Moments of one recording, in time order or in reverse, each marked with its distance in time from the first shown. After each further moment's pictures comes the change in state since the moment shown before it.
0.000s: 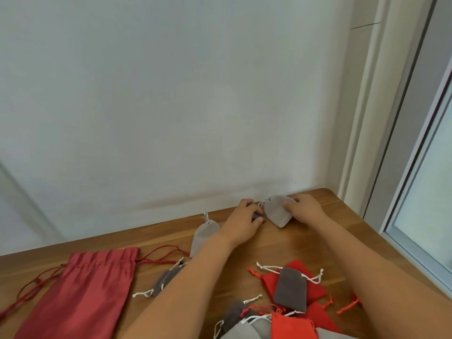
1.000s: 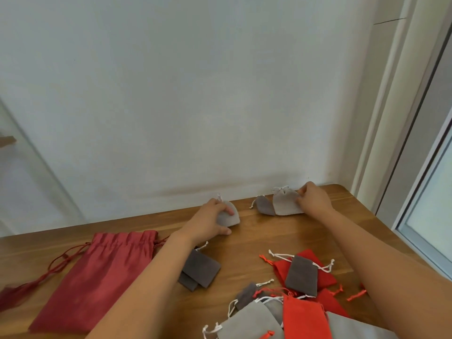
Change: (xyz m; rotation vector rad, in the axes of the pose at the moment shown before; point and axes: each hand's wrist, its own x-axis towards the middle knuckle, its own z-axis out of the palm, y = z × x) left_hand -0.074 -0.057 -0.060 -0.013 -0.021 -0.154; right_hand 0.001 -0.002 0.007 -0.169 0.115 -0.111
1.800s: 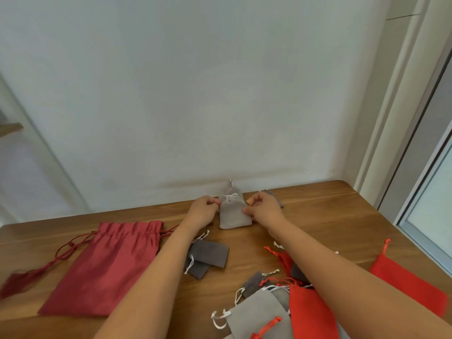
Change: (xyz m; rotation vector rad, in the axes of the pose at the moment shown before) left_hand 0.002 -0.014 0.000 -0.488 0.236 -0.331; right_hand -0.067 -0.081 0.075 0.549 -0.258 0.019
